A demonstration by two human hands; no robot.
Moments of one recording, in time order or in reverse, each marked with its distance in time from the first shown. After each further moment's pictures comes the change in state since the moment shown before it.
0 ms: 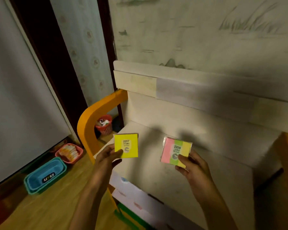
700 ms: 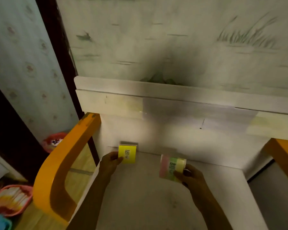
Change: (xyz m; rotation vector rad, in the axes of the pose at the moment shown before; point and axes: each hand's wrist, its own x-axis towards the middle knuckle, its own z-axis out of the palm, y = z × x) left_hand 0.295 -0.071 0.034 0.450 -0.329 -0.024; right_hand 0.111 0.028 0.038 -0.230 0.359 0.025
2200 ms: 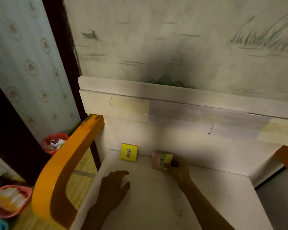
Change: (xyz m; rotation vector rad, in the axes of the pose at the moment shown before) left_hand -0.051 -0.028 -0.004 0.816 -0.105 0.316; right_hand 0.119 0.056 0.043 -0.274 0.072 -0.198
